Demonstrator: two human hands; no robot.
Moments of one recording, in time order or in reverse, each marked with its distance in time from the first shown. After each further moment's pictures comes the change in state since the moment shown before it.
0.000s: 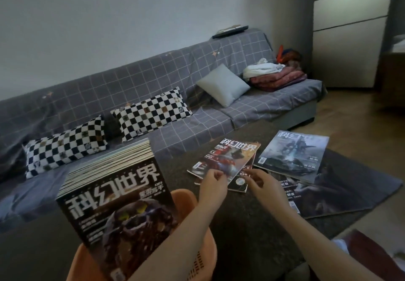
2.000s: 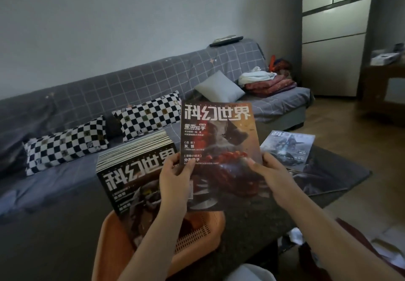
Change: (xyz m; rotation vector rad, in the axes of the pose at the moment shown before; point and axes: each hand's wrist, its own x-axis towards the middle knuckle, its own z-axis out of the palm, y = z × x) left_hand -0.101 0.025 -0.103 -0.423 0.269 0.209; right_hand -0.072 -0.075 -0.043 0.736 -0.005 0.166
